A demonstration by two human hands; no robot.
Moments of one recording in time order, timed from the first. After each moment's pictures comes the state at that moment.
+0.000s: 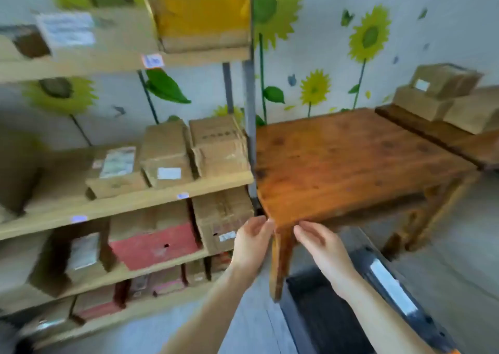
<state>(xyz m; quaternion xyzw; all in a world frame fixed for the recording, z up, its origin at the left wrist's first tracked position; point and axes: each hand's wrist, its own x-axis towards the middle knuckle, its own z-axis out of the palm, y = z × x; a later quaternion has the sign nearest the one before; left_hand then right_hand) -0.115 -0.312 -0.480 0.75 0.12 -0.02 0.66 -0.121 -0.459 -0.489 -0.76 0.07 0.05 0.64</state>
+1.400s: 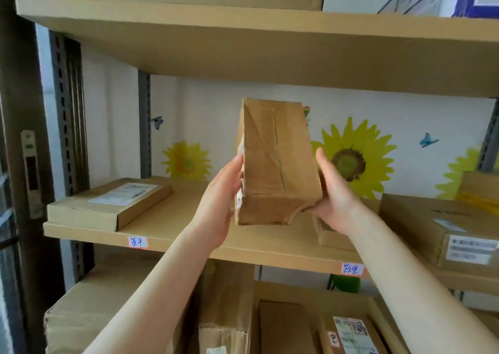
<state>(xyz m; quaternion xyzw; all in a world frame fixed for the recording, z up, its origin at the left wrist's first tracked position) -0.095 0.305 -0.161 0.64 -0.01 0.26 0.72 0.024 0.154 -0.149 -0.62 -0.28 0.13 0.72</state>
